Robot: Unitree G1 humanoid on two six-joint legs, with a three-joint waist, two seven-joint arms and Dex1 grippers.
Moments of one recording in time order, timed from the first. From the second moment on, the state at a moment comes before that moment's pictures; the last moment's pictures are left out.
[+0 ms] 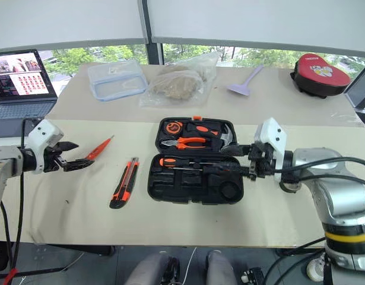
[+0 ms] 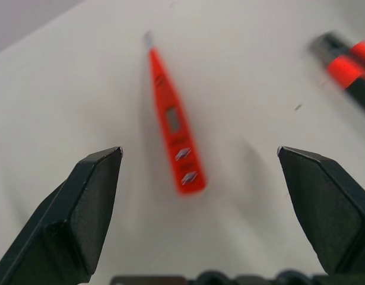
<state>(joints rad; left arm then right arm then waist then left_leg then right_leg) -0.47 0.99 0.07 0.33 -0.24 0.52 -1.01 -0.33 -0.80 -0.14 -0.42 0.57 0.70 1.07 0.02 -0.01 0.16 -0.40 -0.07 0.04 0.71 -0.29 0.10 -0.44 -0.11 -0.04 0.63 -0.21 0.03</state>
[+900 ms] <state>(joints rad) -0.89 0.81 -0.14 0.83 -0.01 0.43 -1.08 -0.26 -0.84 -0.19 -0.59 0.72 0.78 0.87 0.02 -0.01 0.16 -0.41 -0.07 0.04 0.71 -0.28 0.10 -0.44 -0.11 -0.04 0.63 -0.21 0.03</state>
